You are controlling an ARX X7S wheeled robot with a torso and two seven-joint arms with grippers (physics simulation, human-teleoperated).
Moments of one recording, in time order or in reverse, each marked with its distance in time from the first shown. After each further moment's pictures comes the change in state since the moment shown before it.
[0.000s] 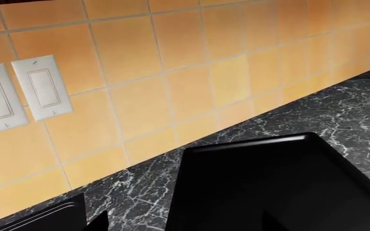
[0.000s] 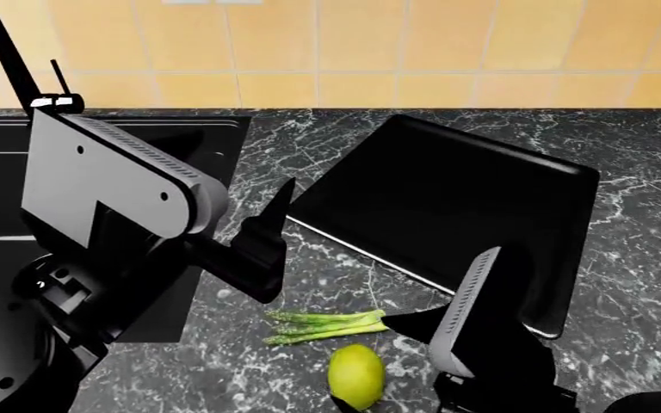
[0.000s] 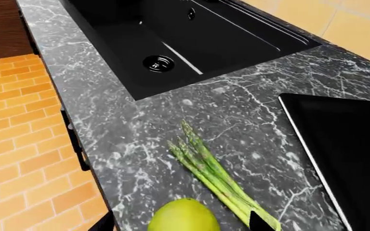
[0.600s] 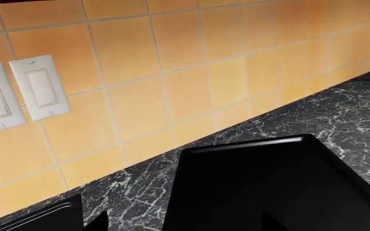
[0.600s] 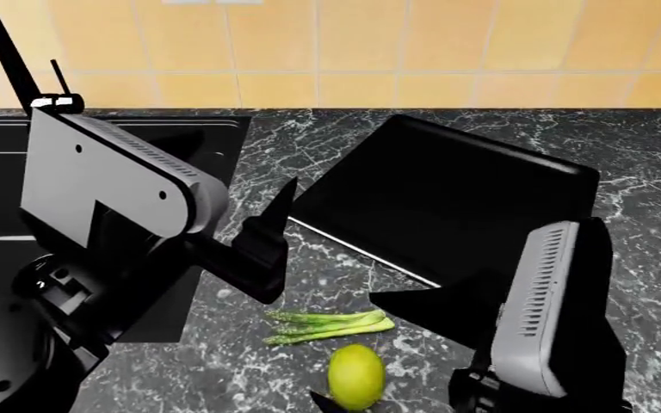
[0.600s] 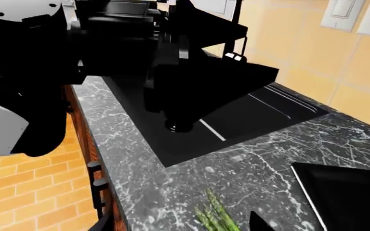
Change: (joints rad) left arm -0.006 0.028 -0.029 -0.004 -0.032 -0.034 -0.023; right arm 0.050 -0.021 0.174 -0.024 0.284 -0.095 0.088
